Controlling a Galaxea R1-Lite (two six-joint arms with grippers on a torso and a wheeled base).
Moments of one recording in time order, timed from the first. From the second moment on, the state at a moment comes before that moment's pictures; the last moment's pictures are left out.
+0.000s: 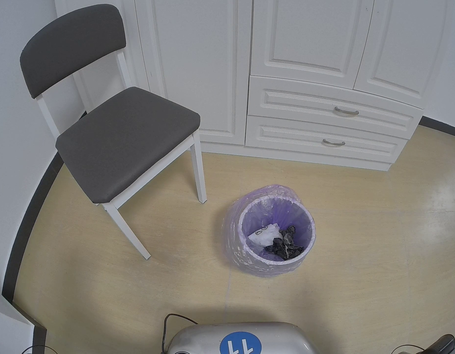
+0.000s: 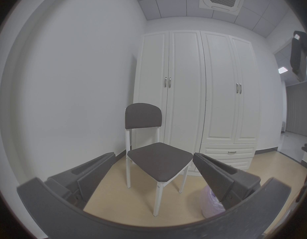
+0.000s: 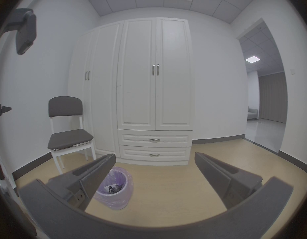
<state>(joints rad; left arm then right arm) -0.11 0.25 -0.19 -0.36 0.22 -0.04 0.00 0.02 -0.07 -0.22 -0.12 -0.03</state>
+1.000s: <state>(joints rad) 0.00 0.01 -0.02 -0.07 0.27 -0.08 0.00 0.01 -0.02 -0.20 -0.14 -0.01</state>
